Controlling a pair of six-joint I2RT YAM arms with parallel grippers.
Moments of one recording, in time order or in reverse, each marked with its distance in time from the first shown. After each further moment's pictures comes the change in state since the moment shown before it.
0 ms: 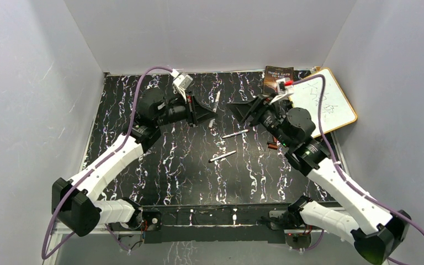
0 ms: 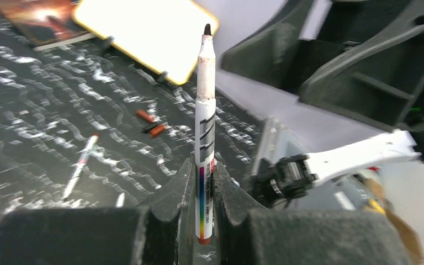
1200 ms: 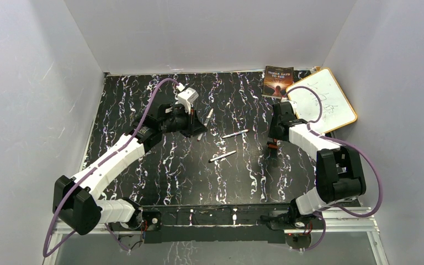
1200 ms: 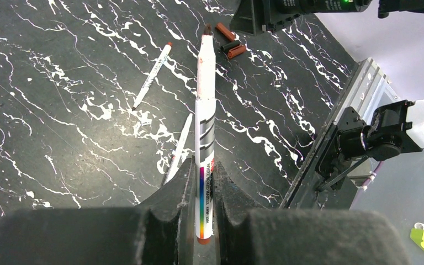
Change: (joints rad) left arm 0.000 0.012 -0.001 -0.426 -0.206 0.323; right arm -0.435 0.545 -0.039 -0.495 0.381 -0.253
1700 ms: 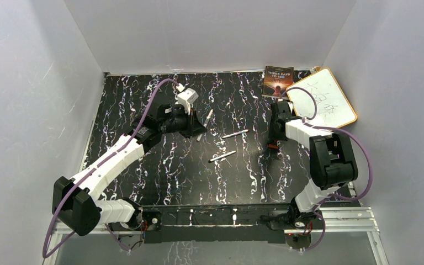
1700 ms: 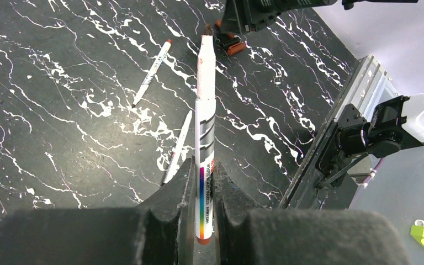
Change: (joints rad) left arm 0.000 -0.008 0.000 -0.011 0.005 0.006; right arm -0.020 0.146 0.040 0.026 -0.016 -0.056
